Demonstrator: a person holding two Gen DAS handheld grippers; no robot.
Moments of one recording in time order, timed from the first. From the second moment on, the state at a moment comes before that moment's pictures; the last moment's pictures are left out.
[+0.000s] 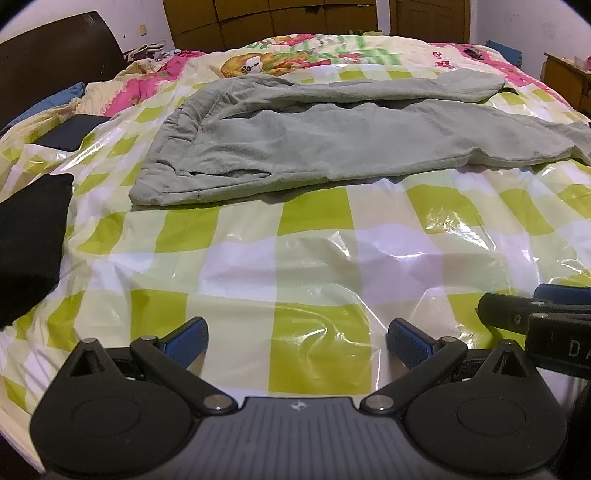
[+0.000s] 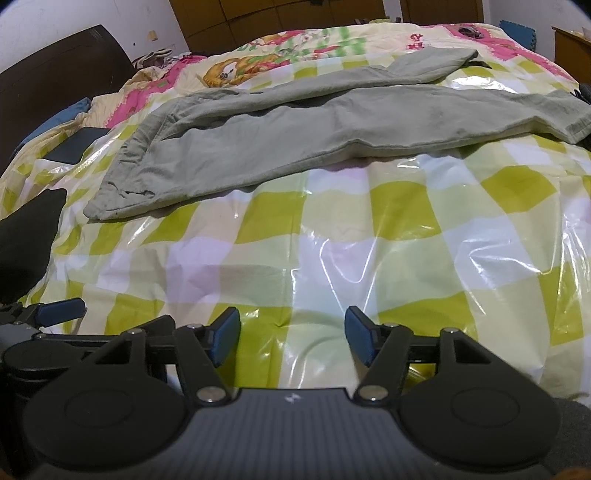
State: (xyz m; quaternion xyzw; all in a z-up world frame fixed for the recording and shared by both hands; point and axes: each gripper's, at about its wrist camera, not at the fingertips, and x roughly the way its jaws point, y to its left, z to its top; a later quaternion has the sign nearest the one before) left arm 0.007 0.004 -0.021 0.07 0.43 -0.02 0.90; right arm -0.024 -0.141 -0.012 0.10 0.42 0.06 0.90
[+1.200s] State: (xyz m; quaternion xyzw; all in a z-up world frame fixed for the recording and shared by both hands) left arm 0.011 0.012 -0.030 0.04 0.44 -0.01 0.90; right arm -0.019 -0.136 -0.014 0.09 0.43 0.07 0.90
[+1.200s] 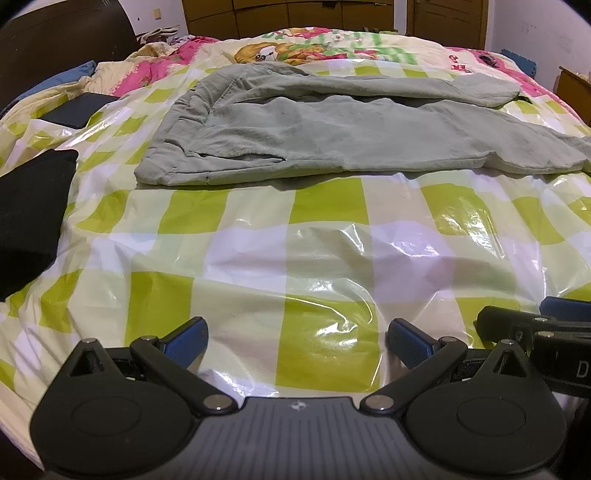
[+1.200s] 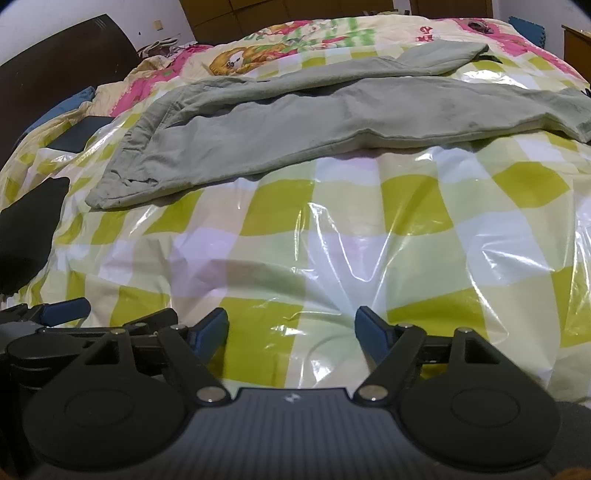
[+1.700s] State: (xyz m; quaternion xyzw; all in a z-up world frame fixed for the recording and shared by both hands) left arm 0.011 0.012 -0.029 0.04 0.43 -0.01 0.90; right arm -0.019 -0.136 -0.014 0.09 0.43 0.07 0.90
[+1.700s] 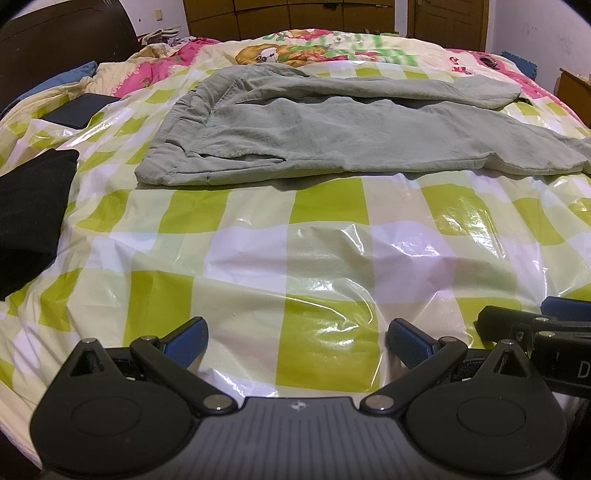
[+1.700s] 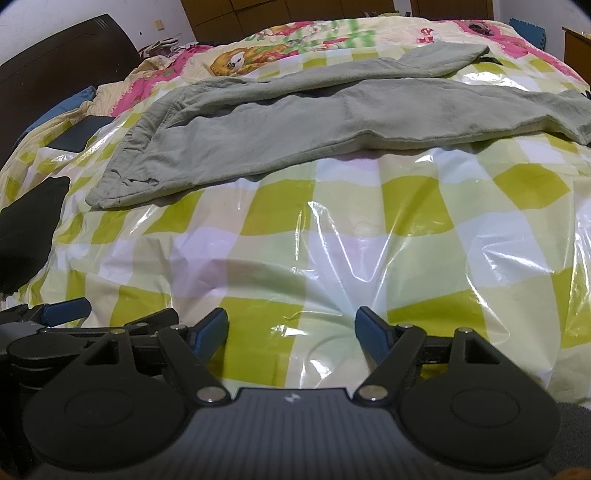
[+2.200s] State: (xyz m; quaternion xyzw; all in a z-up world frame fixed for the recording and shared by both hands) left arm 0.038 0.056 0.021 0.05 0.34 0.01 0.94; right arm 0.009 -0.118 0.039 0.02 0.34 0.11 0.93
